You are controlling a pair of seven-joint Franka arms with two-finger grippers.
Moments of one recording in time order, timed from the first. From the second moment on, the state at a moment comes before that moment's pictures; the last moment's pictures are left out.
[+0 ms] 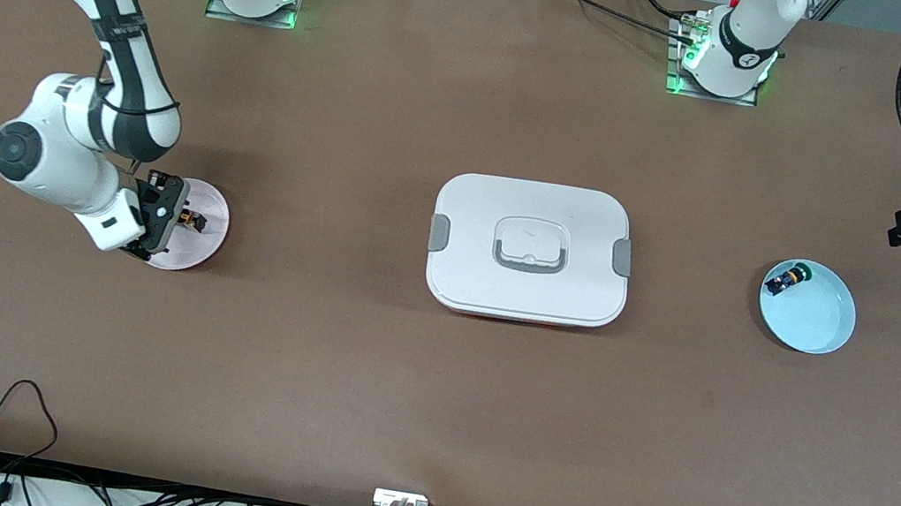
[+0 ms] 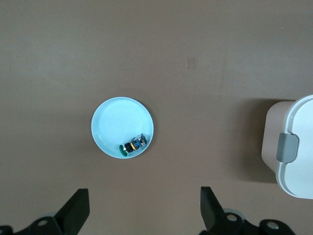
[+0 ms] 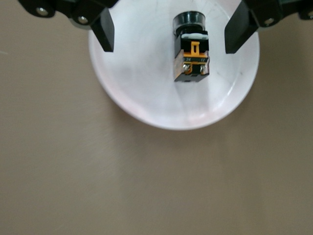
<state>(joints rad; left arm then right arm) 0.00 0.02 0.08 -1.64 0.03 1.62 -0.02 -0.03 0.43 0.04 -1.94 0.12 2.28 -1.41</state>
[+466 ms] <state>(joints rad) 0.00 0.02 0.07 -1.65 0.03 1.61 -0.05 0.01 0.33 0.06 -1.77 0.16 1.95 -0.73</state>
